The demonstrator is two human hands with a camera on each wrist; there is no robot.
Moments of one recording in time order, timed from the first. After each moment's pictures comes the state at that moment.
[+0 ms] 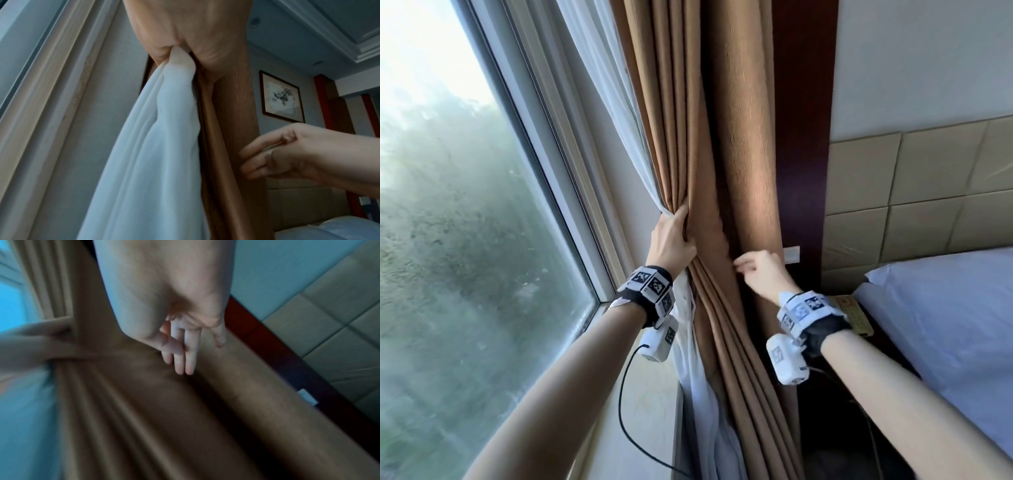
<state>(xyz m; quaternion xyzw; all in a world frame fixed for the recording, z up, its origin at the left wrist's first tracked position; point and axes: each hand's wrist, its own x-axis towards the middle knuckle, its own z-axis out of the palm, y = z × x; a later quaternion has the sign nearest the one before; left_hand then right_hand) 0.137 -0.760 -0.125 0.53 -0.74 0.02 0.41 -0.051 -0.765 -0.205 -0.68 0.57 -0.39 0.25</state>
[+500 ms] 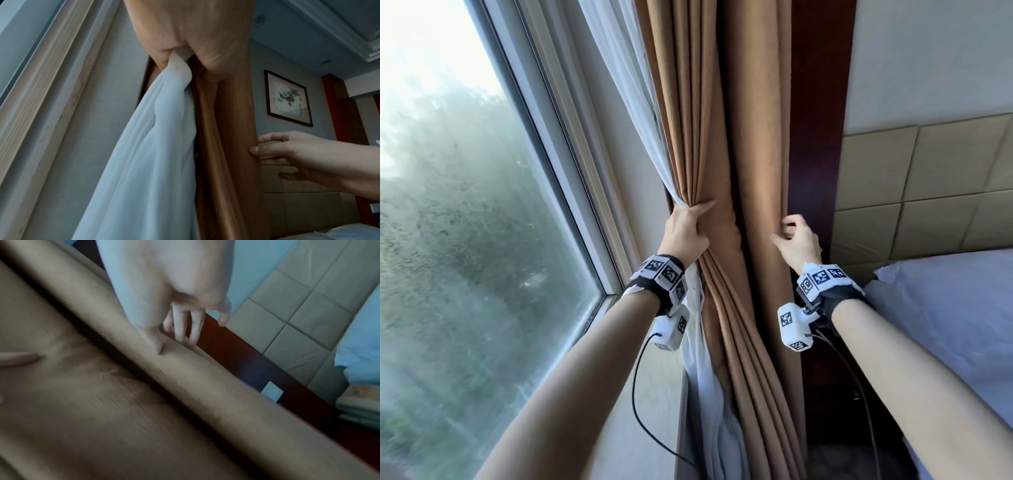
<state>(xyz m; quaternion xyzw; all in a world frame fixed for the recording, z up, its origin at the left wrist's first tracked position) 0.133 -0.770 -0.124 0.56 -0.75 -0.01 0.36 -0.088 -0.810 -0.198 -0.55 0.63 -0.51 0.22</state>
